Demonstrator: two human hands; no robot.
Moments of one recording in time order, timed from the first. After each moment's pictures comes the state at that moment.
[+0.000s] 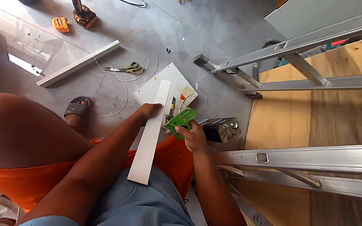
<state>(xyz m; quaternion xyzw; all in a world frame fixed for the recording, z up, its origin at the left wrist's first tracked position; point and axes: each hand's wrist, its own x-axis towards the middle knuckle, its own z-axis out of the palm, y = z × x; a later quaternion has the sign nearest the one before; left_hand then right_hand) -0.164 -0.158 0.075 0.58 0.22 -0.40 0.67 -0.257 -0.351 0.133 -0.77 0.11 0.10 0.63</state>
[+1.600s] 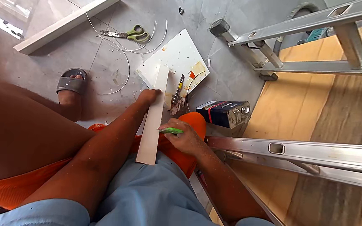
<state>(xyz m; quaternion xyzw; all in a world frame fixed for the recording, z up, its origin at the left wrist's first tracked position) -0.173 -0.152 0.014 0.63 0.27 -0.42 0.59 -0.272 -0.304 0.143 -0.88 -0.07 0.34 0.33</state>
